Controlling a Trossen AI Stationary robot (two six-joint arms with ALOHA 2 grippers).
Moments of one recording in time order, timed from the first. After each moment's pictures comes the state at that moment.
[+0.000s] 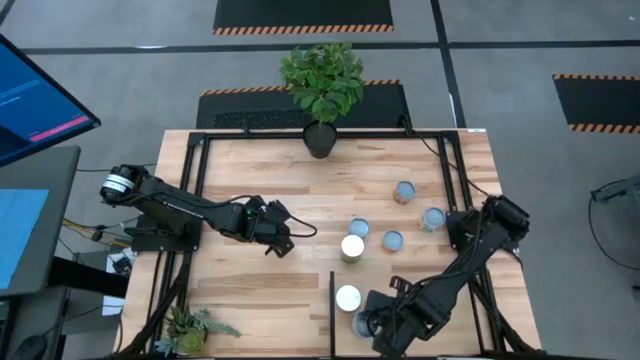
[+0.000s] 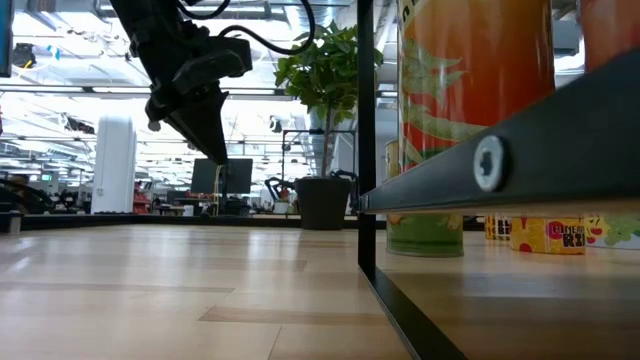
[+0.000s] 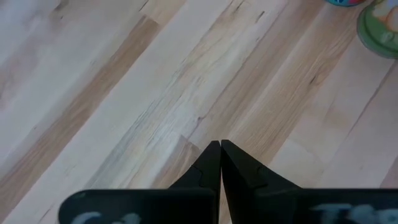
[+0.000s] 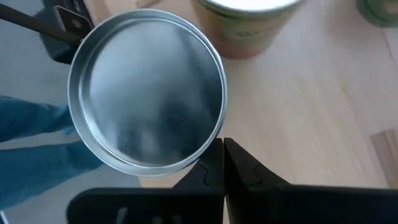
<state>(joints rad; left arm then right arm) -0.22 1.51 0.97 -0.66 -0.46 -0.77 0.77 1.87 1.58 -0.99 0.18 1.15</state>
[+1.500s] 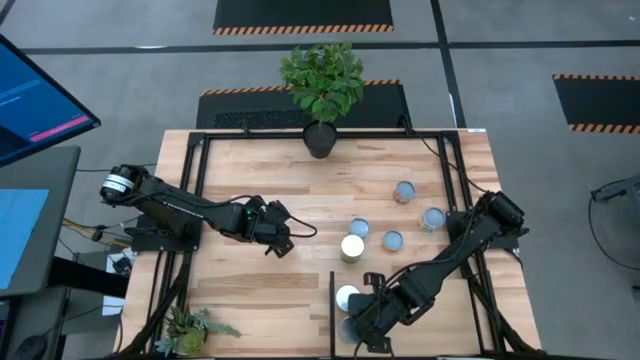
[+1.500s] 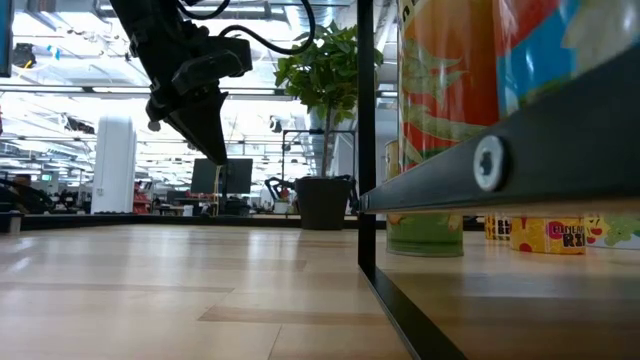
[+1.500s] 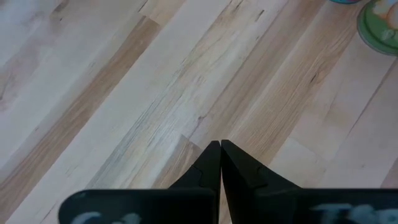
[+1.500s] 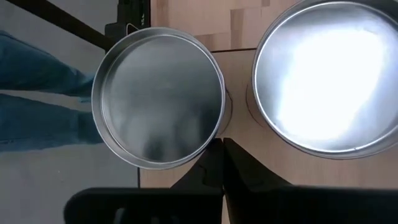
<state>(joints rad) -0.22 1.51 0.97 -0.66 -0.46 -0.76 0.66 1.87 1.58 -0.82 0.08 0.71</state>
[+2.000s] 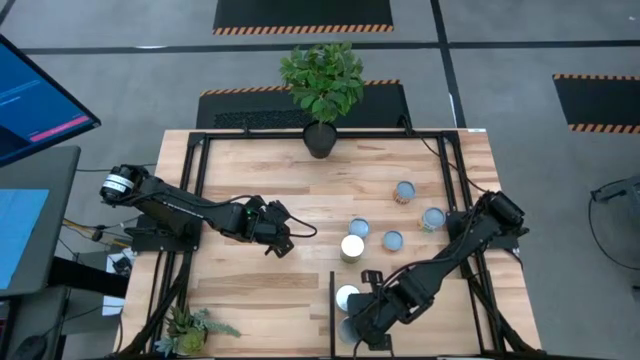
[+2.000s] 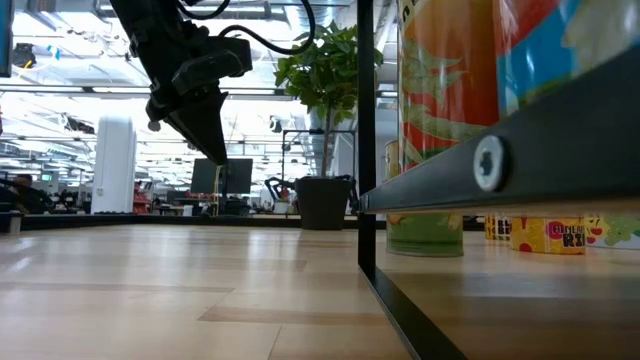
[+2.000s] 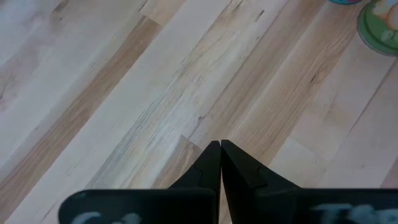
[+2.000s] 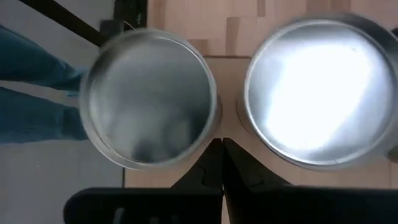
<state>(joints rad) -0.22 1.51 0.97 -0.66 -0.46 -0.77 0.66 1.87 1.58 -0.83 0.11 0.63</state>
